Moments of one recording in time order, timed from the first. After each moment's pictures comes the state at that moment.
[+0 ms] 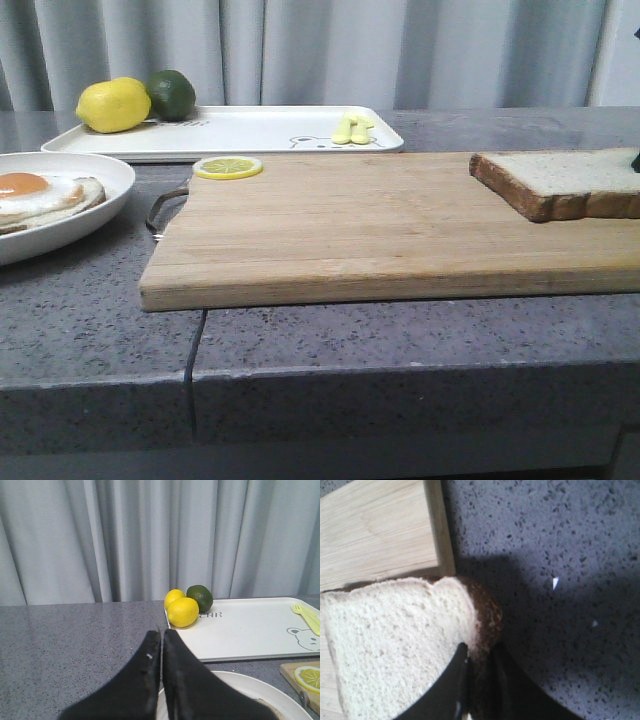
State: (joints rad) left arm 0.00 0.33 -0.38 -0.06 0.09 0.05; right arm -0.26 1.70 -1.24 0.65 1.05 -0.34
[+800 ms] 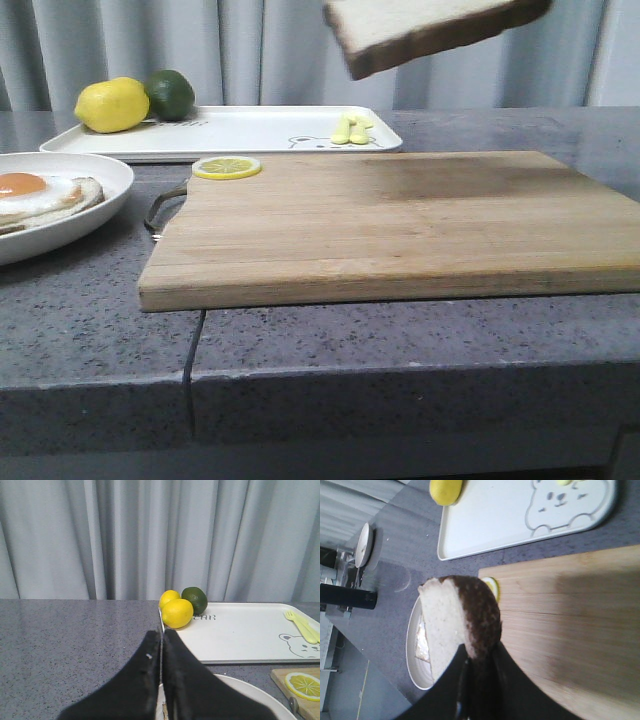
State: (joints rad) left arm 0.00 0.33 -0.38 -0.12 0.09 0.05; right arm -0.04 1.56 -1.24 1.20 1.03 -0.49
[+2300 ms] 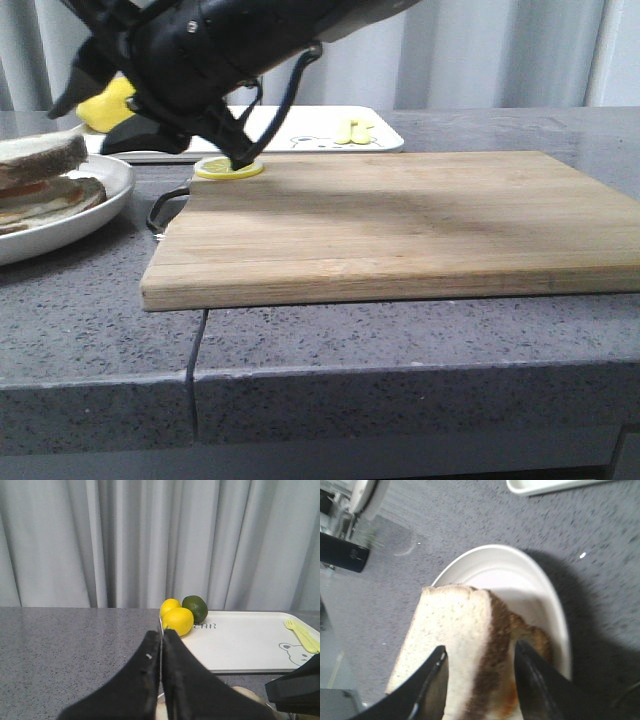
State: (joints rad) left arm 0.00 0.33 -0.40 -0.12 0.09 0.05; right arm 0.71 1.97 -1.45 1.46 0.39 -0.66
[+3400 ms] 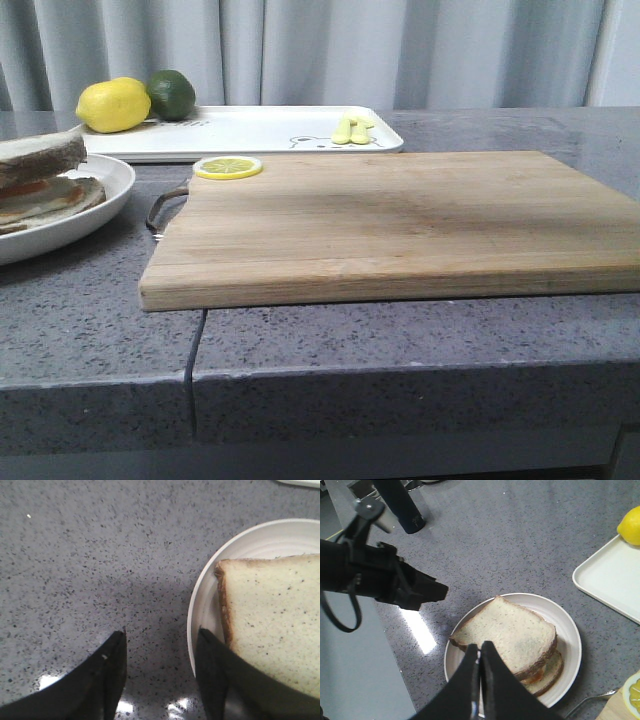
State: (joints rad) left arm 0.13 1.16 -0.93 -0.01 0.81 -0.10; right arm 0.68 1.55 -1.45 0.96 0.59 -0.66
